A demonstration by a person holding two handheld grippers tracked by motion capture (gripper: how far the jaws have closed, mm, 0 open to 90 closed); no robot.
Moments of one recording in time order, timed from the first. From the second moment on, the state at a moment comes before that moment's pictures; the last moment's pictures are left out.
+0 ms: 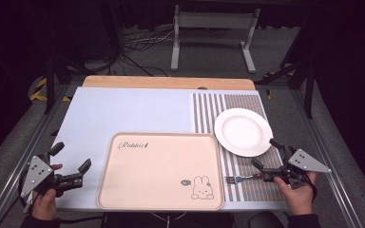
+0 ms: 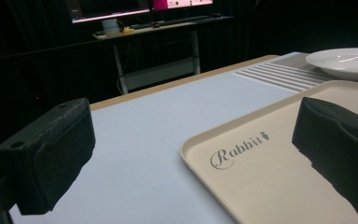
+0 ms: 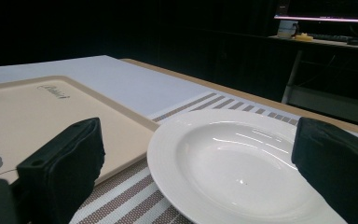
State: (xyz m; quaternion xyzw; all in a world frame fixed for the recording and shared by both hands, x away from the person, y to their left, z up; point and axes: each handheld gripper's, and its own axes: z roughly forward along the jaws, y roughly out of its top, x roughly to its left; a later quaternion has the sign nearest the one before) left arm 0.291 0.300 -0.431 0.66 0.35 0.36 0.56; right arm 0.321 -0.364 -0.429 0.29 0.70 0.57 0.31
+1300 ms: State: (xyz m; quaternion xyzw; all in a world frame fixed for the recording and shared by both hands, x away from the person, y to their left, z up) left arm 0.291 0.301 -0.431 0.66 0.35 0.37 0.55; right arm 0.362 -0.326 -0.368 0.23 0.82 0.48 0.23
